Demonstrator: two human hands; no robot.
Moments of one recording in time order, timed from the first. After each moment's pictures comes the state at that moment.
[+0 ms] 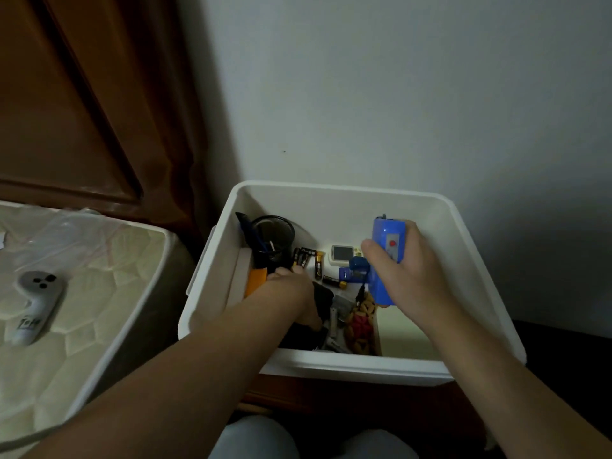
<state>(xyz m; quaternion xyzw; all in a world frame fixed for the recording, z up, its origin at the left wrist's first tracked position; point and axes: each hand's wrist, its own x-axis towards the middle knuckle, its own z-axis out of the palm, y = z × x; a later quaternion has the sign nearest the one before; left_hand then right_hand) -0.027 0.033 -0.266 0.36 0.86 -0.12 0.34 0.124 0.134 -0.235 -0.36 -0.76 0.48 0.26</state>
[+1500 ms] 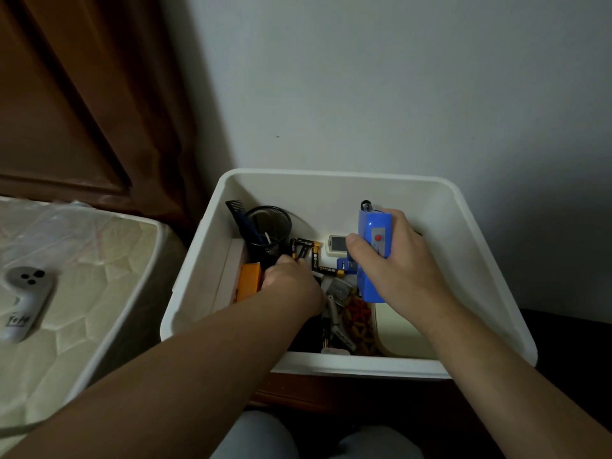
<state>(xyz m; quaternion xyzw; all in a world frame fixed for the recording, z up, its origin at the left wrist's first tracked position) -0.022 0.052 -0.296 0.34 0.89 -0.13 0.27 0.119 0.128 -0.238 -0.32 -0.79 0.45 0.24</state>
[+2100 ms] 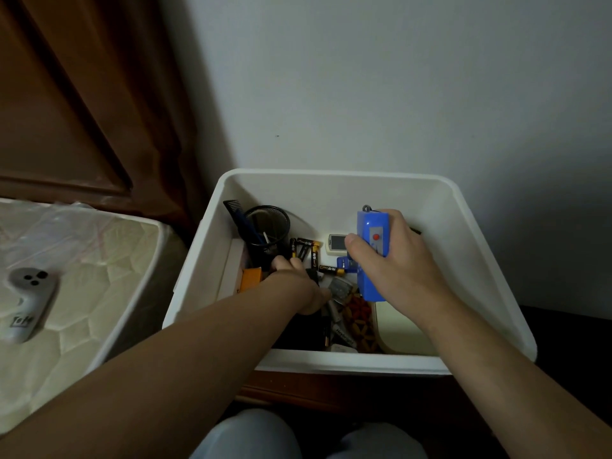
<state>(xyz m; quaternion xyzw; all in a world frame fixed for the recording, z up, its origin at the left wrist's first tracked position) -0.024 0.053 -0.297 0.32 0.87 -0.16 0.33 0.120 0.130 -0.240 -0.33 -0.80 0.45 0.22</state>
